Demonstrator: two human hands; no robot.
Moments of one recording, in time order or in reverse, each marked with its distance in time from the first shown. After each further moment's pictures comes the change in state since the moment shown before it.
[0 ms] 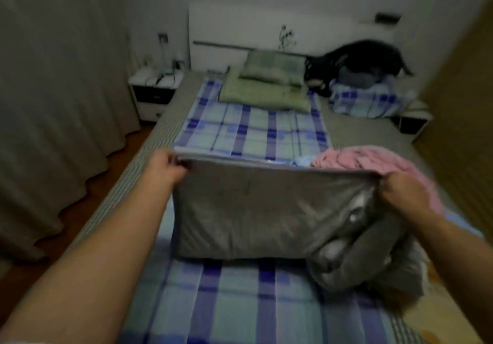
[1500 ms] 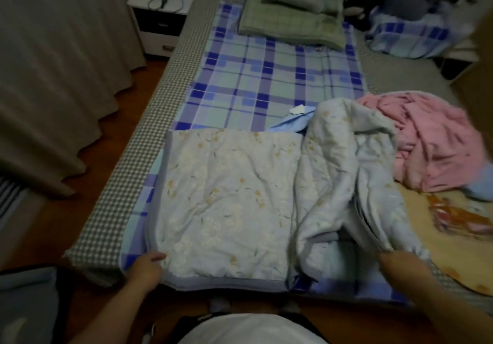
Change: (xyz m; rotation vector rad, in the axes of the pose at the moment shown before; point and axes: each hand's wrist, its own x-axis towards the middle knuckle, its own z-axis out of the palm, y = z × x) left_hand -0.060 -0.229 -0.344 1.094 0.184 -0.472; right_hand -0.225 -0.008 0.174 -0.812 -0.644 -0.501
